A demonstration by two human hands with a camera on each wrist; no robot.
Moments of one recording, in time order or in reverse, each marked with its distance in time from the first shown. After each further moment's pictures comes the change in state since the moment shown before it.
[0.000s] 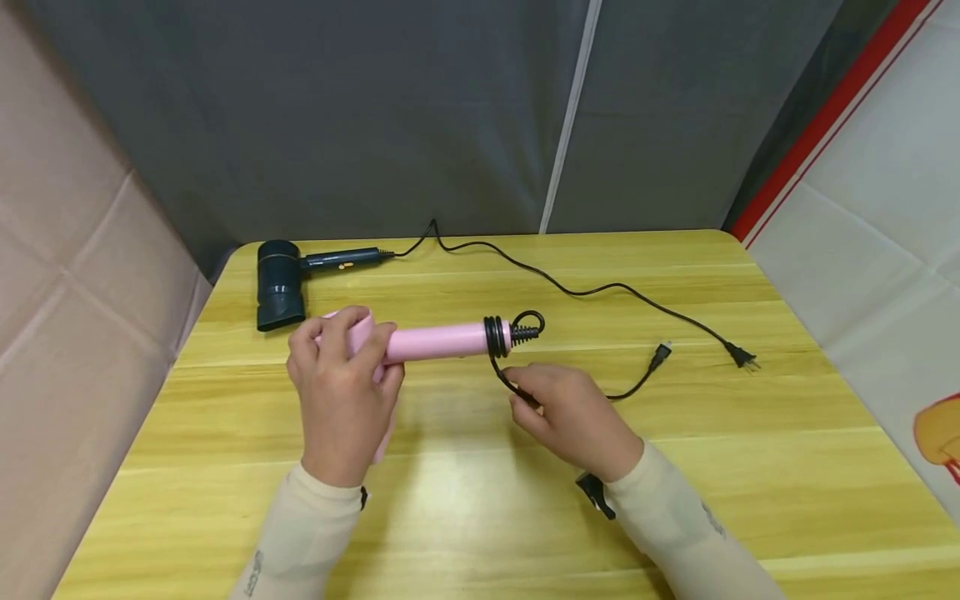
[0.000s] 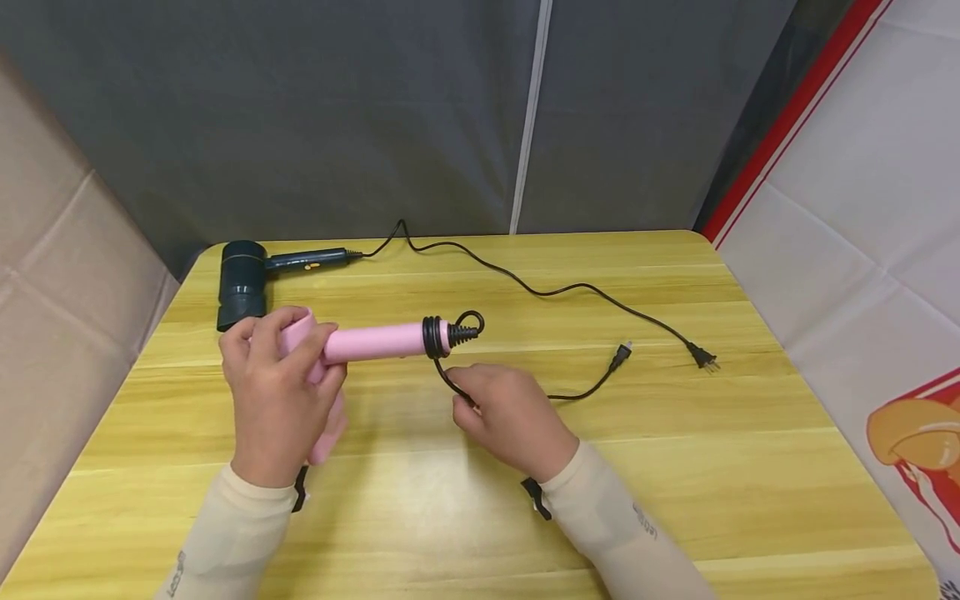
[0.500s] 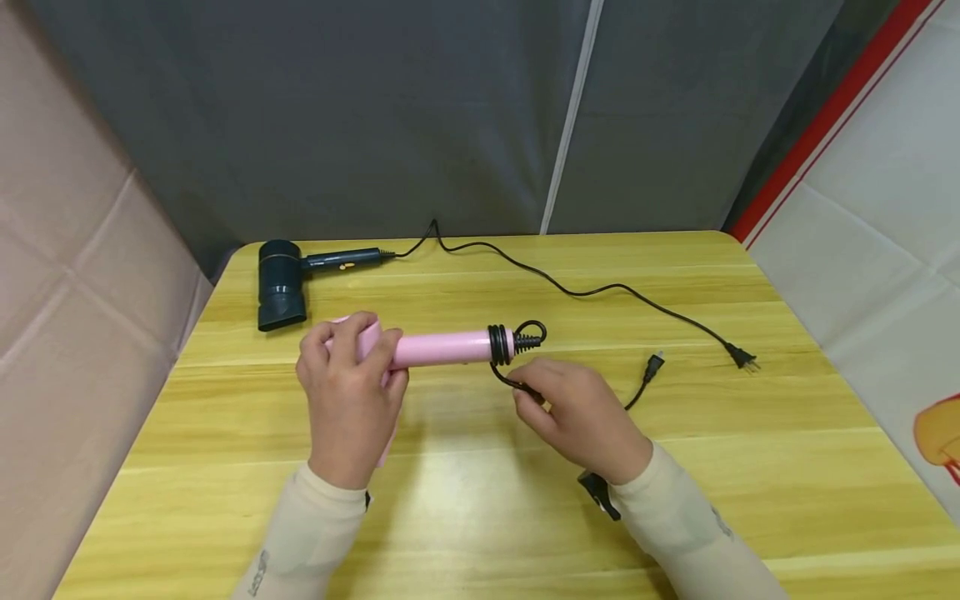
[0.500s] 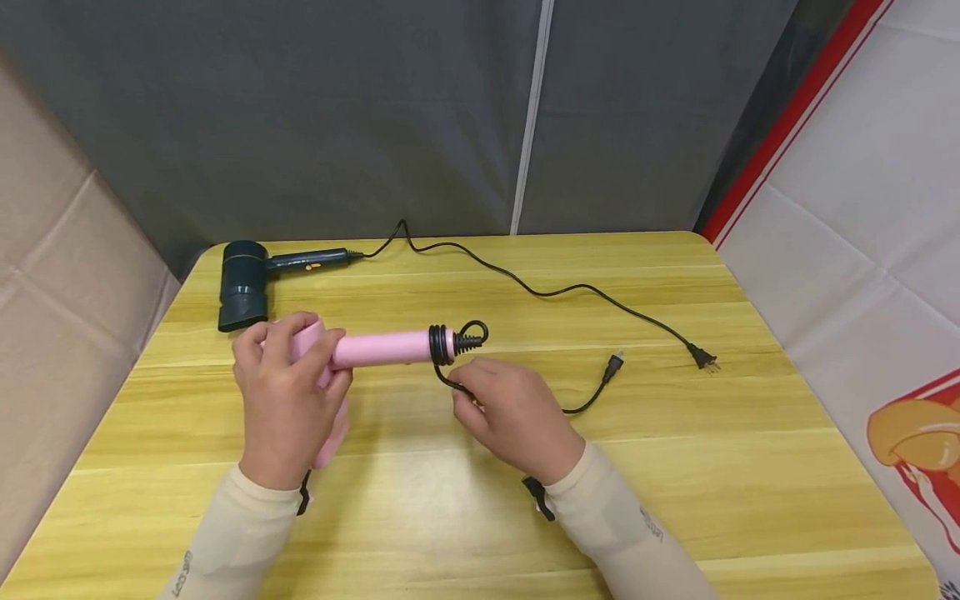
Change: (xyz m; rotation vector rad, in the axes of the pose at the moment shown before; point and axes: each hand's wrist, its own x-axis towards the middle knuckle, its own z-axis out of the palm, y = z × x) left_hand -0.005 0.002 0.005 0.017 -0.028 -0.001; right_hand 0.002 -0.006 -0.012 -0.010 0.108 -0.098
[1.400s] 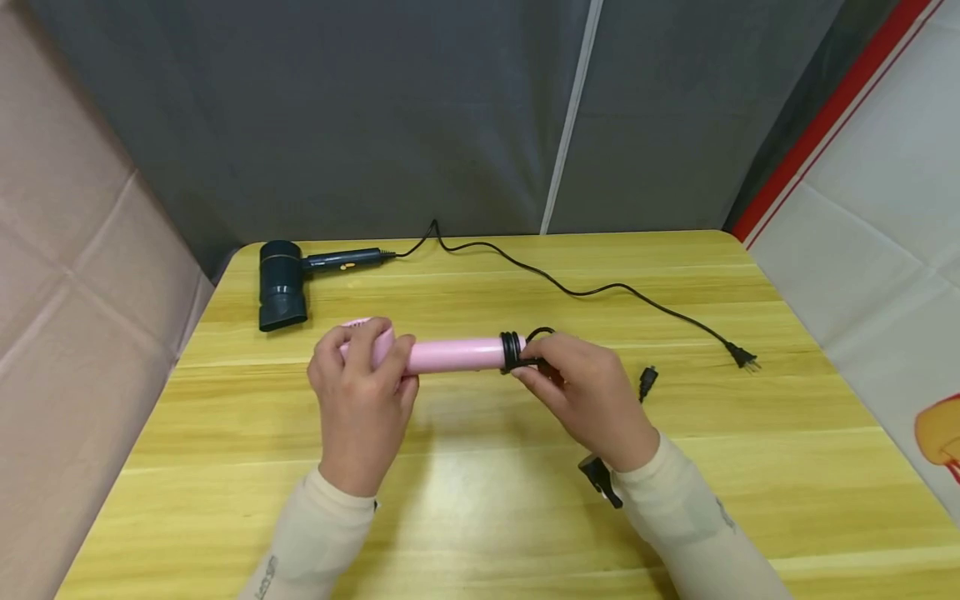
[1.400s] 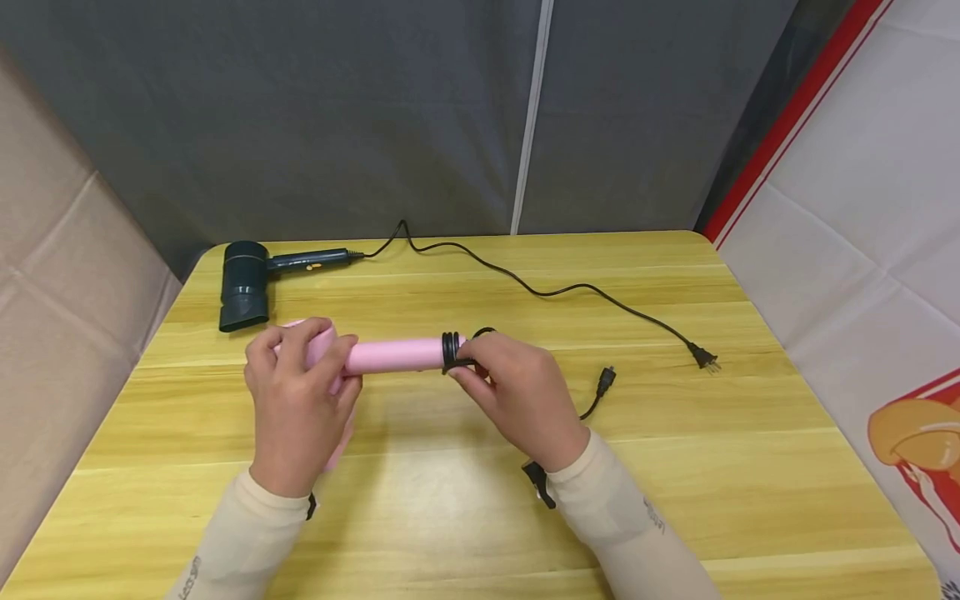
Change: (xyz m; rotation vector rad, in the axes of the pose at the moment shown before) left_hand -0.004 0.010 0.001 0.007 -0.011 0.027; right_hand 0.009 -0.004 -0.014 -0.031 0.115 0.094
